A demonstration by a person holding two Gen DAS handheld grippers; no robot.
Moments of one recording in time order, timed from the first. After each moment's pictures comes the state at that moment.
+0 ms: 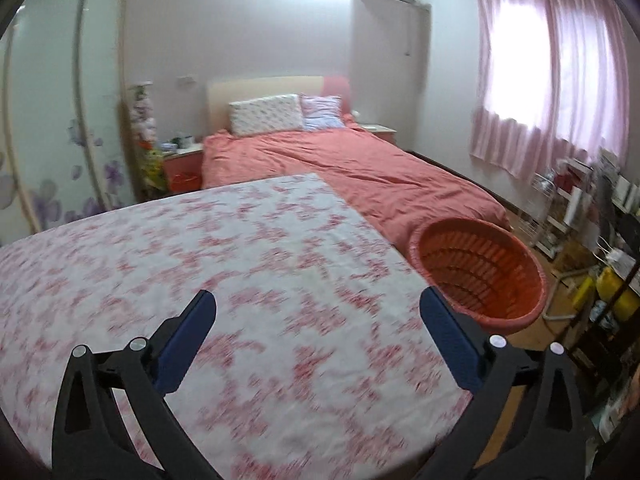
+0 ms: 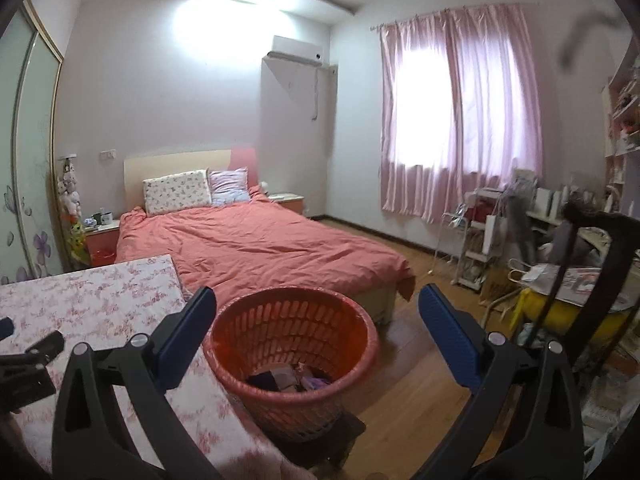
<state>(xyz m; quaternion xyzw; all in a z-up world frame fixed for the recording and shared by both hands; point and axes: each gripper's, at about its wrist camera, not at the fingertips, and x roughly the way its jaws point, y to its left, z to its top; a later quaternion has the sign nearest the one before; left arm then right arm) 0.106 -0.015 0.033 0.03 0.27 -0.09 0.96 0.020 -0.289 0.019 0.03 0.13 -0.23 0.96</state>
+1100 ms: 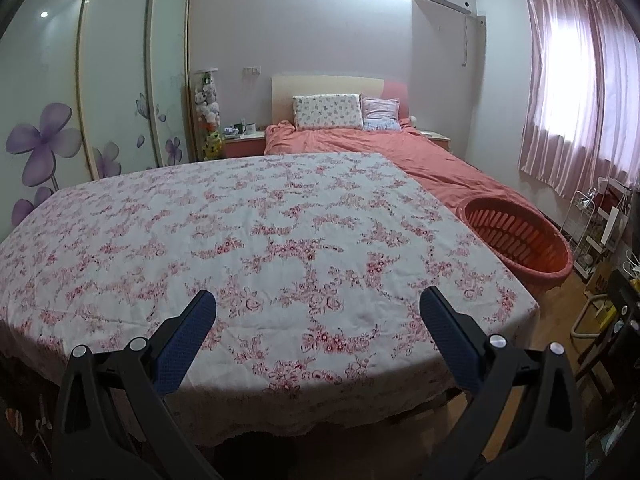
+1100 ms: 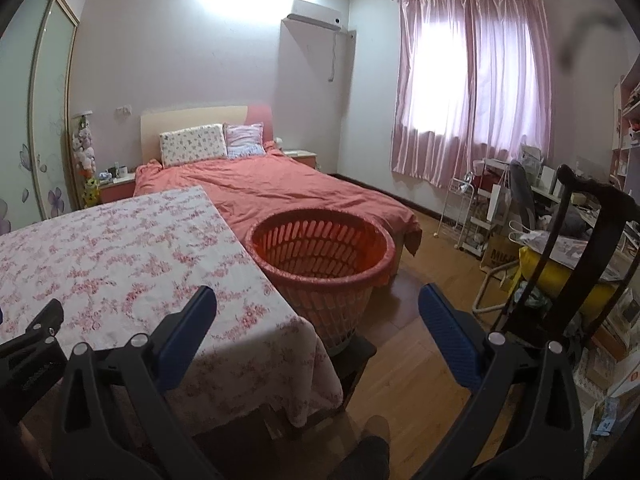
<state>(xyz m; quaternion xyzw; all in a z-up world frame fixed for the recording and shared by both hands) 0.014 0.031 -0.010 0.00 0.27 0.01 0.96 -0.041 -0.217 -0.029 0.02 0.21 -0.21 0.95</state>
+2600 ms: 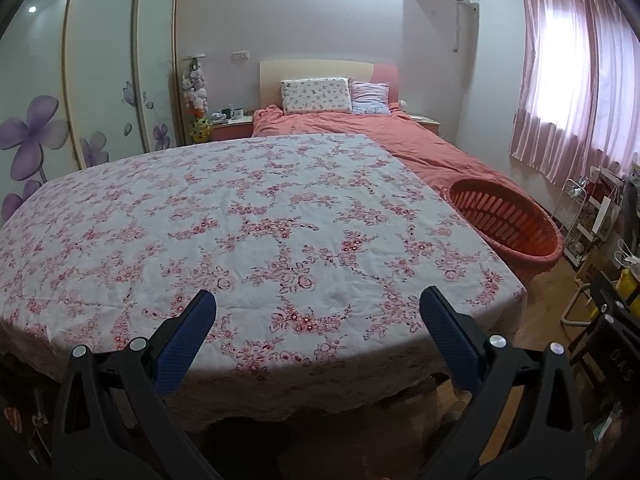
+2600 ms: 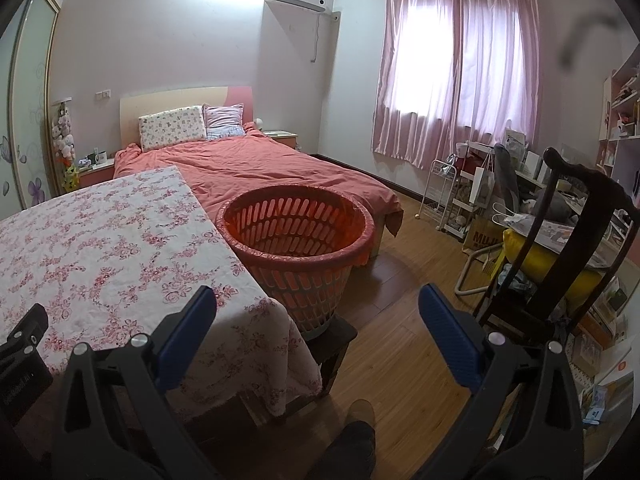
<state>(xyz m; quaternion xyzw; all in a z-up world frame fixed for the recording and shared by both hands) 0.013 0.013 -0.015 0.00 0.30 -0.02 0.96 -0.033 -0.237 -0.047 0.02 0.24 -0.25 0.94</state>
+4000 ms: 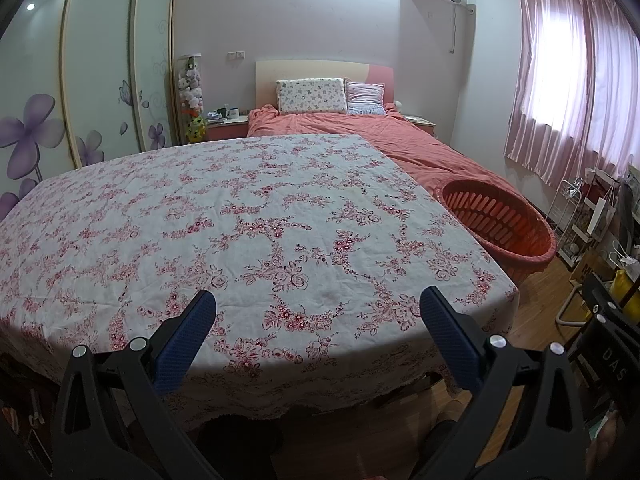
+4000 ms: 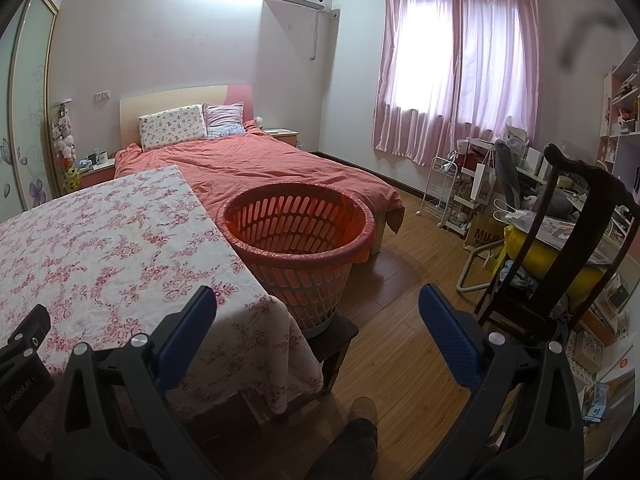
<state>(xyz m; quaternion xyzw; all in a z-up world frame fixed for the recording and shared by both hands) 0.010 0.007 -0.013 0.00 0.29 -0.02 0.96 -0.035 -0.237 -0.050 0.02 0.24 -0.25 0.94</state>
